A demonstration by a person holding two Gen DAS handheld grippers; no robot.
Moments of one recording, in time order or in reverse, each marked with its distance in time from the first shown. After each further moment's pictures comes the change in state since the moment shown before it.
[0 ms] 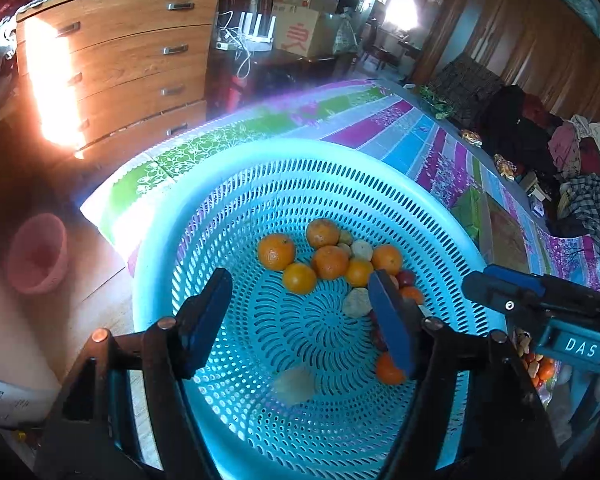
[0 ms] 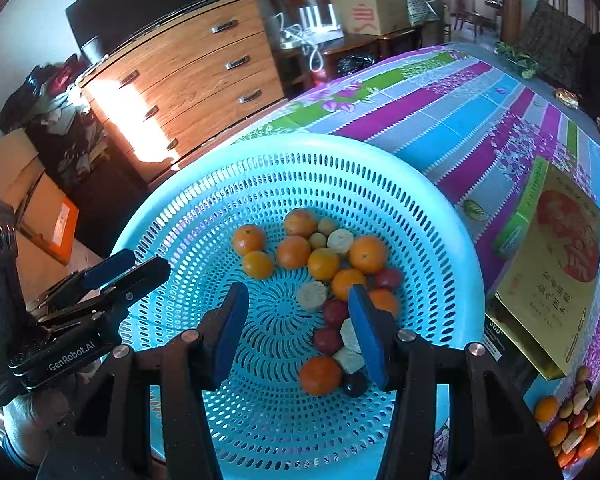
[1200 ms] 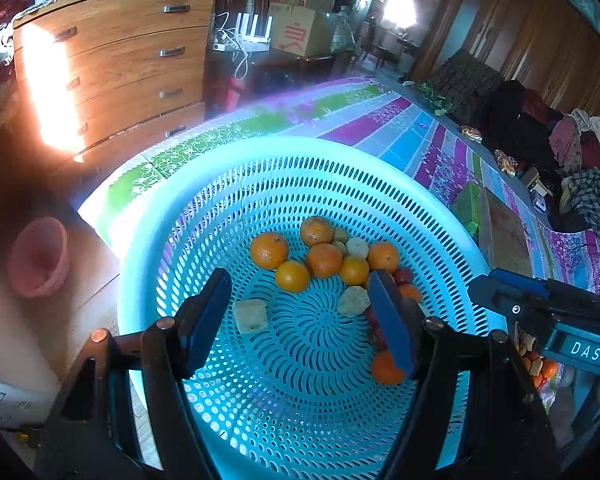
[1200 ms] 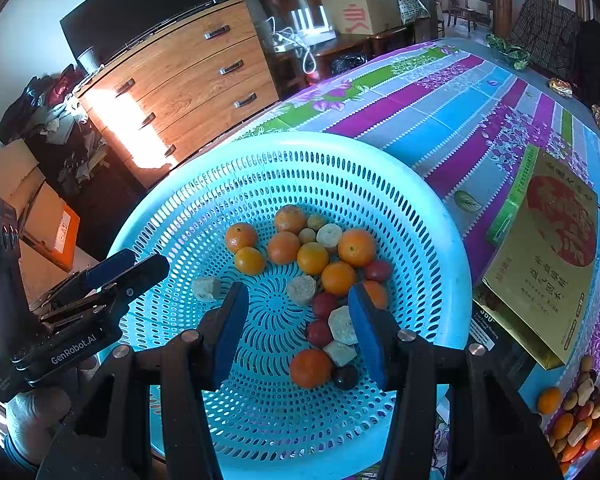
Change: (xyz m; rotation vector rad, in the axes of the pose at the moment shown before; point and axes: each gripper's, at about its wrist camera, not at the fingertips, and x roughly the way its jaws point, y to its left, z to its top) left arm 0.000 -0.008 0.000 0.012 0.001 0.010; right arm -0.008 -0.011 -0.007 0.029 -0.012 0.008
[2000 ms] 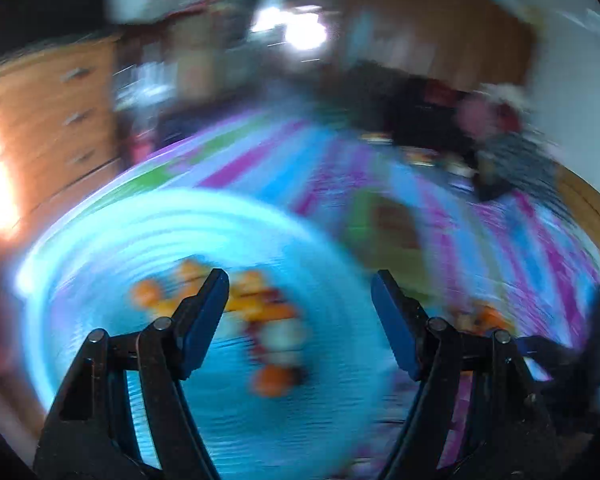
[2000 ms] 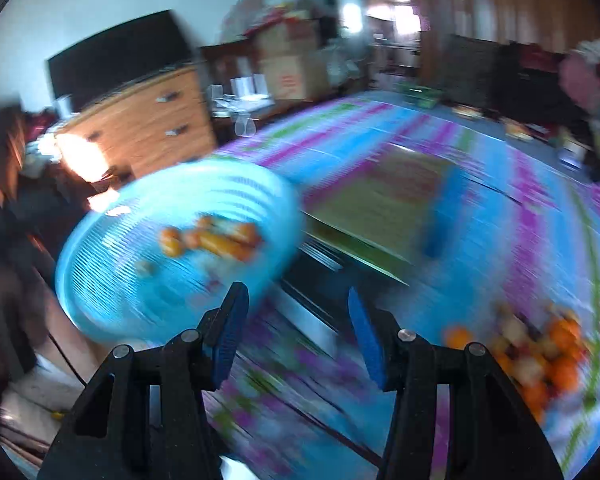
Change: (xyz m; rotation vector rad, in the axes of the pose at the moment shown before) left arm -0.056 -0.121 -0.019 0.272 -0.141 -0.313; right arm -0.119 -0.083 -0.154 0.078 -0.278 -0.244
